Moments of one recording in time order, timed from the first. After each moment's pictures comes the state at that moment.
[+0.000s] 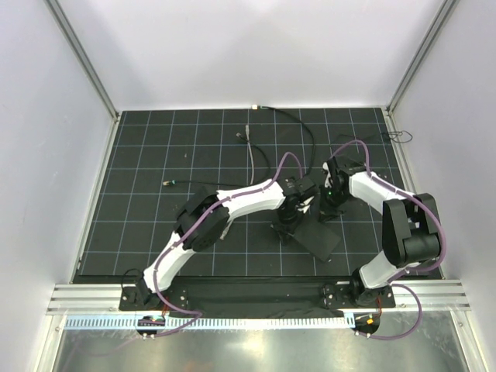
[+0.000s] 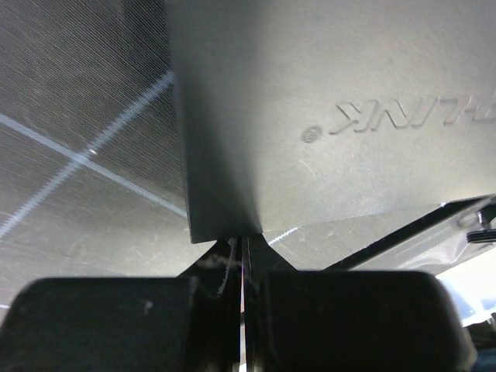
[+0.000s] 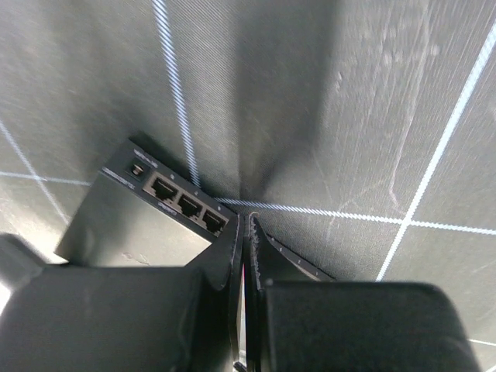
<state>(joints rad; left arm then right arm) -1.04 2.28 1.85 -0.98 0.21 -0.42 0.18 1.58 0.92 -0.70 -0.15 0.27</state>
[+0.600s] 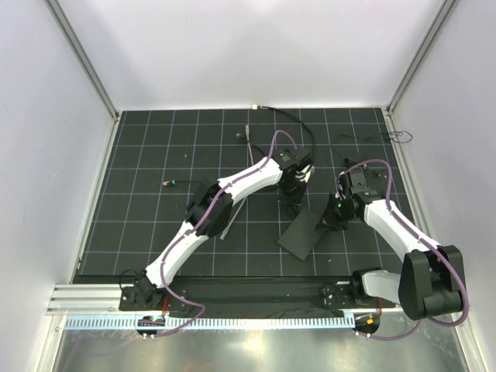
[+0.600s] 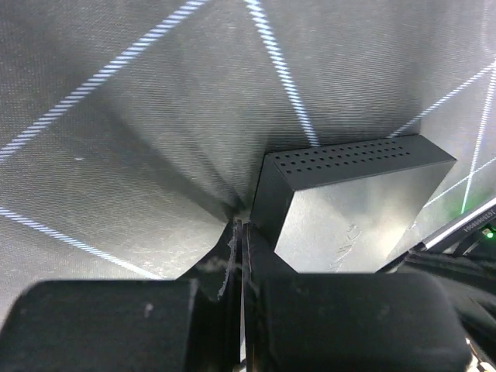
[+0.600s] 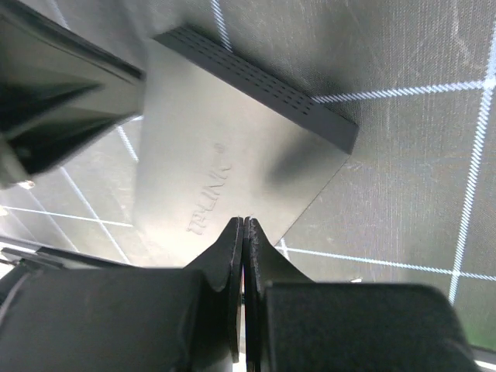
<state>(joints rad) -0.89 2.53 2.27 -1.03 0.34 -0.45 0.15 1.22 0.67 -0.67 -0.28 0.54</state>
